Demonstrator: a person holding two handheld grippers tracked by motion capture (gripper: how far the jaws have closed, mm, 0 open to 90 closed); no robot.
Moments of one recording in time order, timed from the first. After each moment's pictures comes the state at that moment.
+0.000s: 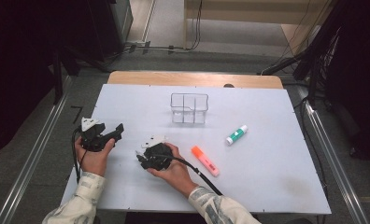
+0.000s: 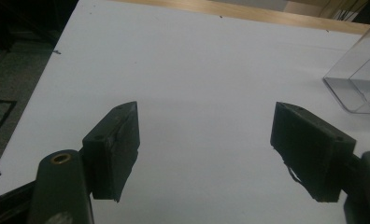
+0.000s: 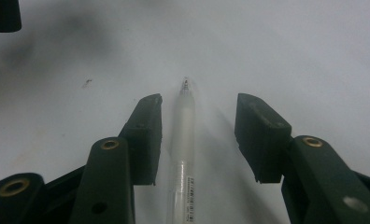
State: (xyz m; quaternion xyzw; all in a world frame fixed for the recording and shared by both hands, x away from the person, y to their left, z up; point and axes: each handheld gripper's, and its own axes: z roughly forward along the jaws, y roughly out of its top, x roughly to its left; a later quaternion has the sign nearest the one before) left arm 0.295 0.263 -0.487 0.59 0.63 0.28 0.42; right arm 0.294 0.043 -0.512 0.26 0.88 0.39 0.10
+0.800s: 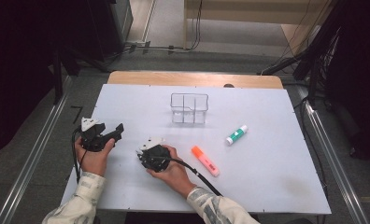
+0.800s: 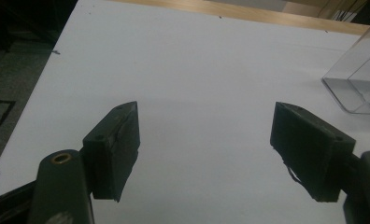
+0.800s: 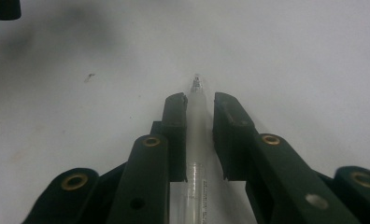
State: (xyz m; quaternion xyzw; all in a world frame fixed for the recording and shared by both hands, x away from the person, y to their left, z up) left arm 0.295 0.263 -0.486 0.59 0.63 0.28 0.42; right arm 0.291 0.048 -0.516 0.25 0.88 0.39 0.11
